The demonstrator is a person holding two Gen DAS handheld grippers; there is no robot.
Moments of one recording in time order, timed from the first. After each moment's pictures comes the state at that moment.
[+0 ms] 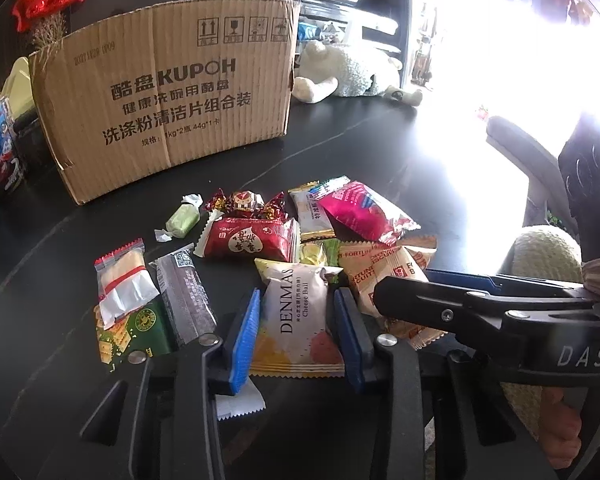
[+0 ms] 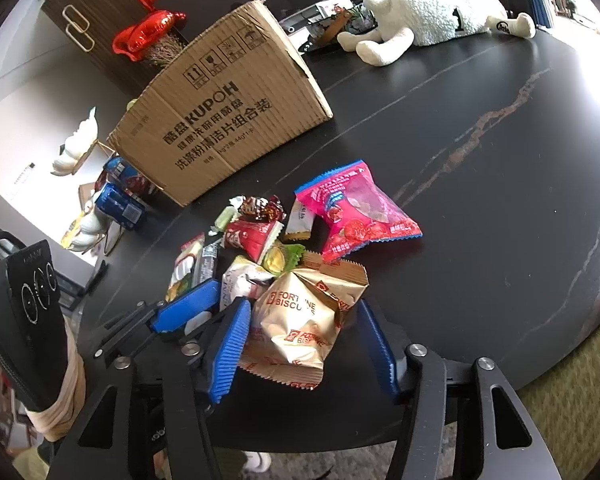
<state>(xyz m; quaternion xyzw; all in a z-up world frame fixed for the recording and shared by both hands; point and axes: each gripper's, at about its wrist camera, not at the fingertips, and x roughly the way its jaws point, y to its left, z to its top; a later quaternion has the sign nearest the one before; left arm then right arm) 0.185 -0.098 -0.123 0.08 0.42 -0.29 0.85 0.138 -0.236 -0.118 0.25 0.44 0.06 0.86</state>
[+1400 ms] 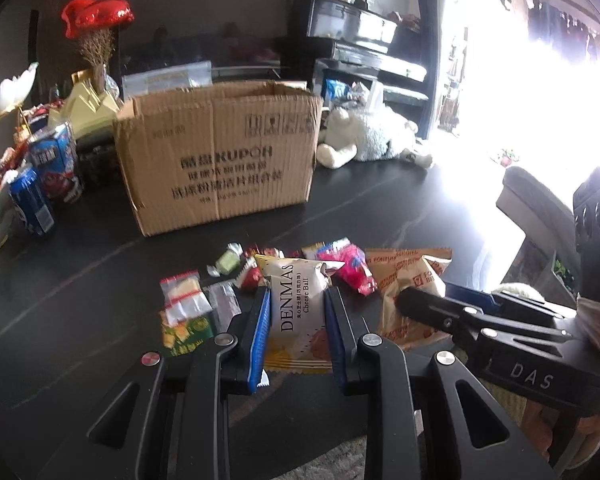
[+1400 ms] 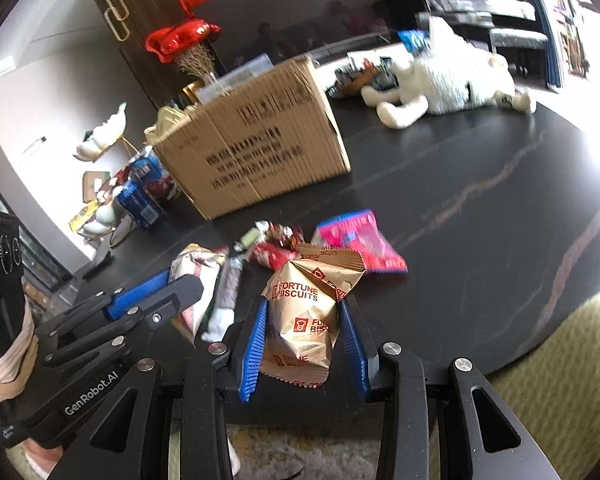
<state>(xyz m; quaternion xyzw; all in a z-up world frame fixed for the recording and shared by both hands) 0.147 -0.072 -0.042 0.03 0.36 -0.24 0.90 0.107 -0.226 -0.054 0.17 0.37 0.06 0.91</state>
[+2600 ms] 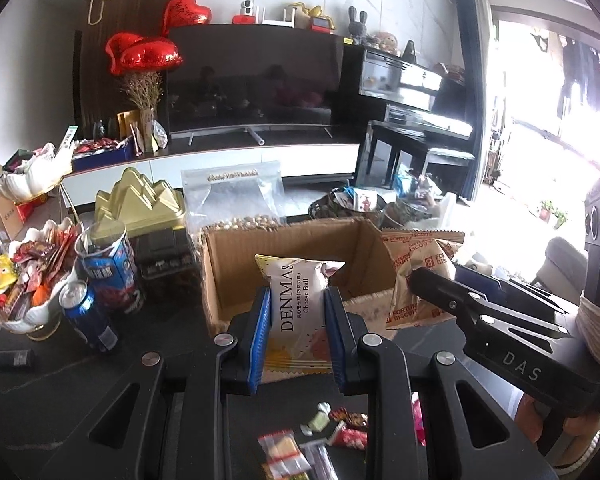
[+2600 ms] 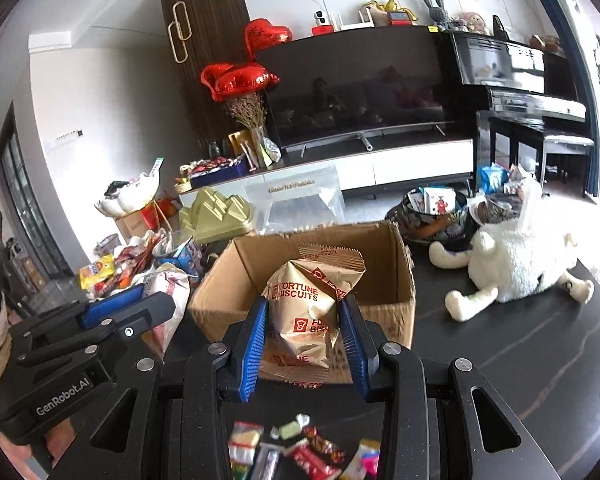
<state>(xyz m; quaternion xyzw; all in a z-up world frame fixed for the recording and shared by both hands) 0.276 -0.032 0.069 0.01 0.29 -0.16 0.94 0.255 -0.191 0.063 0.09 0.27 0.10 0.95</state>
